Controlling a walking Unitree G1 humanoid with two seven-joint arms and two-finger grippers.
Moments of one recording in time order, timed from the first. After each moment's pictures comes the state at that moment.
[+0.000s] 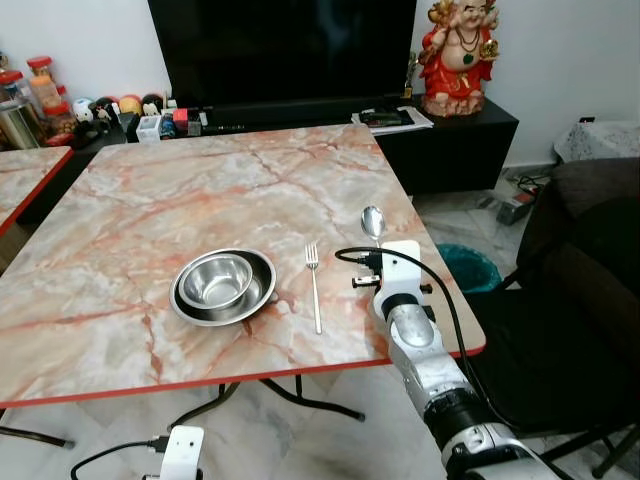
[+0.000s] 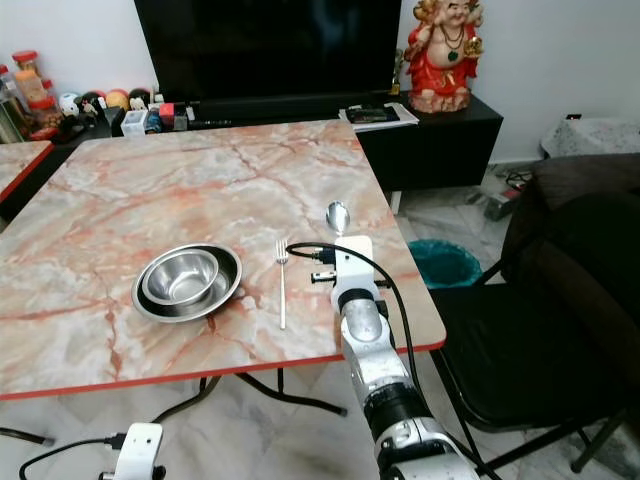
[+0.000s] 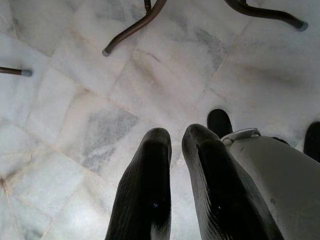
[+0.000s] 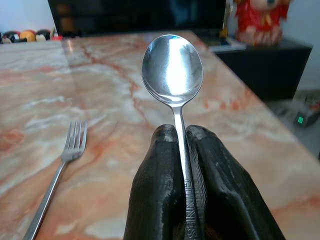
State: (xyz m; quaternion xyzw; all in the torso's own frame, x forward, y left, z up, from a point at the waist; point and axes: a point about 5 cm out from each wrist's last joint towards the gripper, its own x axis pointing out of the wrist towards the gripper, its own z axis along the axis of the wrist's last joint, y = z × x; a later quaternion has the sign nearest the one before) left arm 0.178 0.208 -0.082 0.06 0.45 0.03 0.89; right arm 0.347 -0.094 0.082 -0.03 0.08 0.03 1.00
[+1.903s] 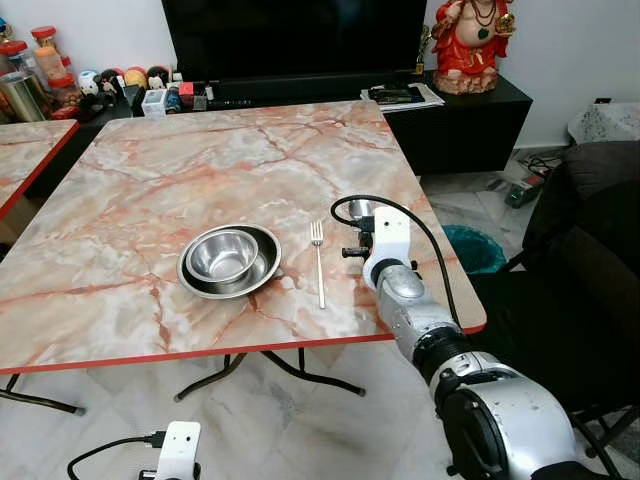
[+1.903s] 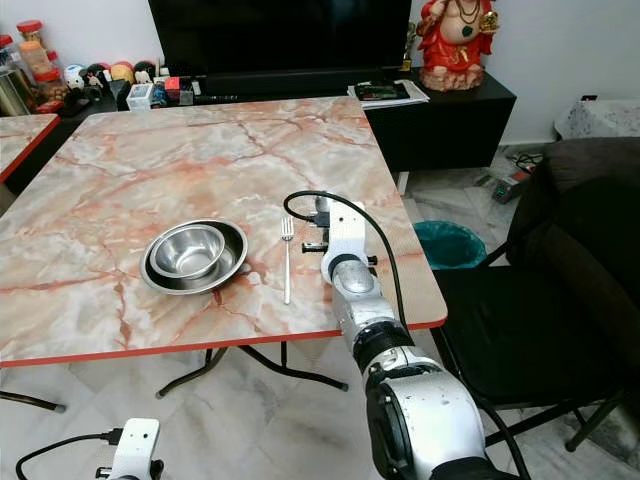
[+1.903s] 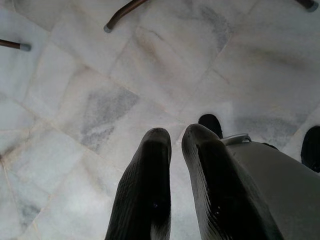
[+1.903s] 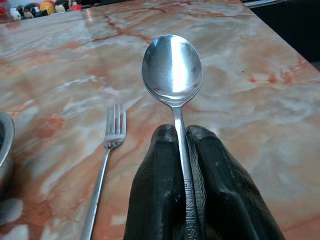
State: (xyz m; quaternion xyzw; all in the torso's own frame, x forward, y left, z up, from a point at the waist) left arm 0.183 0.211 -0.079 0.06 0.44 0.04 0.89; right arm 0.382 -0.082 0.115 0.01 0.13 0.06 0.99
